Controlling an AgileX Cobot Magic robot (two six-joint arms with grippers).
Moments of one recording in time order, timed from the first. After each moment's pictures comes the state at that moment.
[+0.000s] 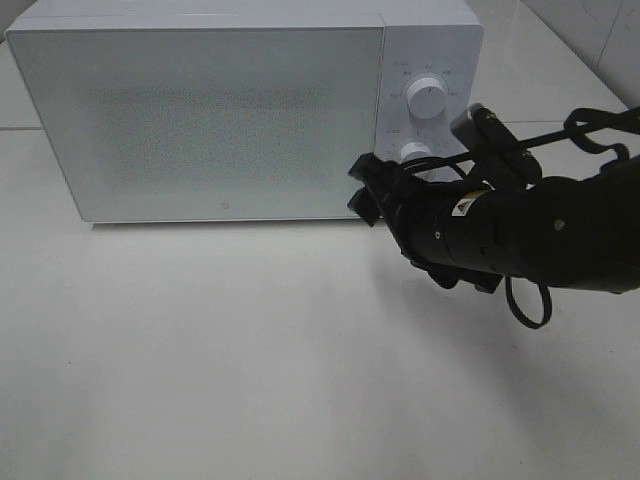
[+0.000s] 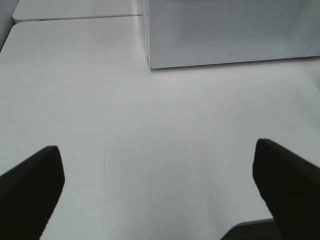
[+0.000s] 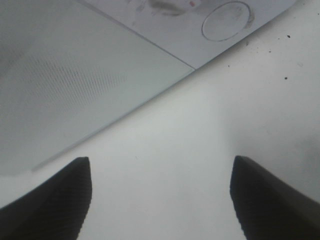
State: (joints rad) left arm -0.01 0.00 -0.52 -0.13 1.07 0.10; right arm 0.63 1.71 -0.65 0.52 -0.42 0.53
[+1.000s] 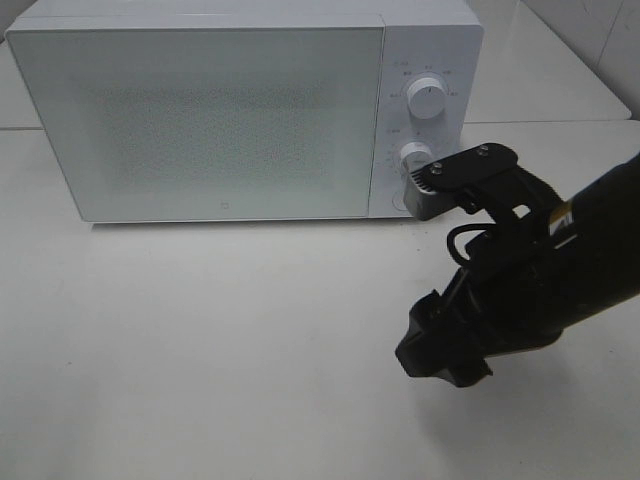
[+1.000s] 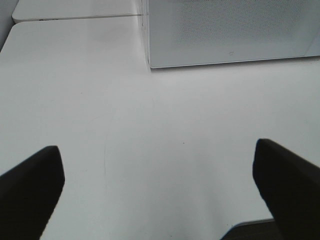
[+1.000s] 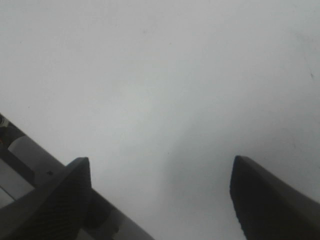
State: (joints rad) left arm -0.01 0.00 -0.52 -0.13 1.07 0.10; right arm 0.63 1.32 -0.65 0.18 0.50 -0.10
